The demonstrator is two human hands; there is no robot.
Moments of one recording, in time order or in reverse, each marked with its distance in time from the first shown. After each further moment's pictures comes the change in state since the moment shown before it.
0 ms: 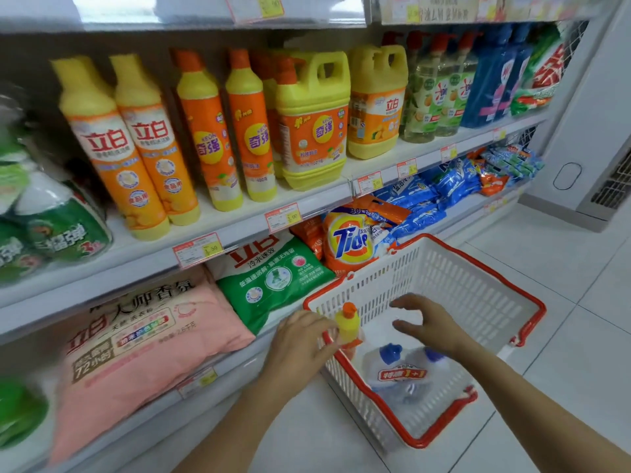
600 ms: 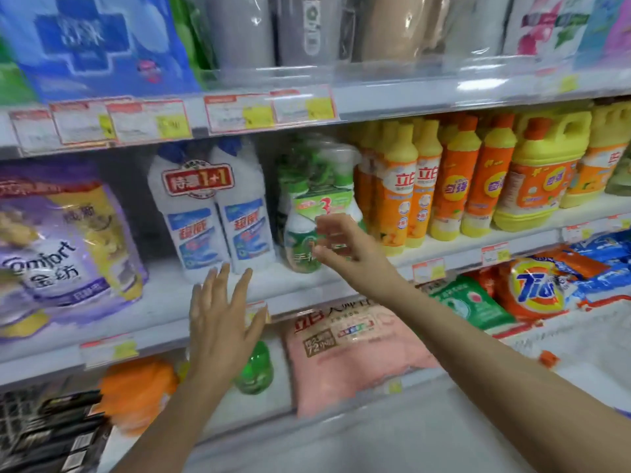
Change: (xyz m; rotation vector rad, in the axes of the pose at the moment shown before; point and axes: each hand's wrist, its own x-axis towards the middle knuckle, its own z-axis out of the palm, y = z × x) left_hand -0.243 -0.242 -0.271 0.512 0.630 -0.445; right_hand -0.010 -0.468 0.194 0.412 -0.061 -0.757
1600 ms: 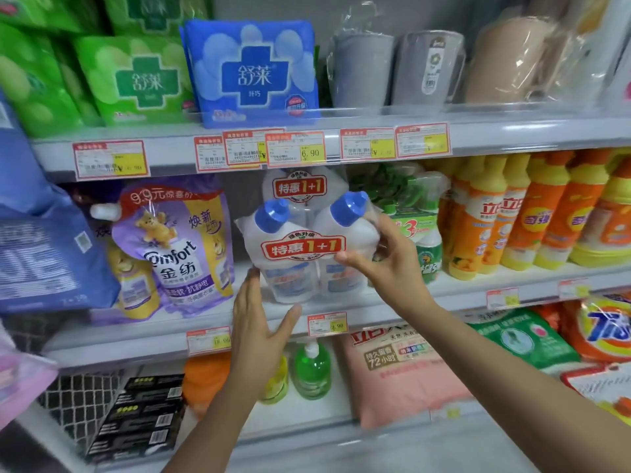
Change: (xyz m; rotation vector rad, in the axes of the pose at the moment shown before) left_hand -0.015 -0.058 -0.061 -0.709 0.092 -0.276; right_hand 0.030 -0.064 0.085 0.177 0.188 -0.247
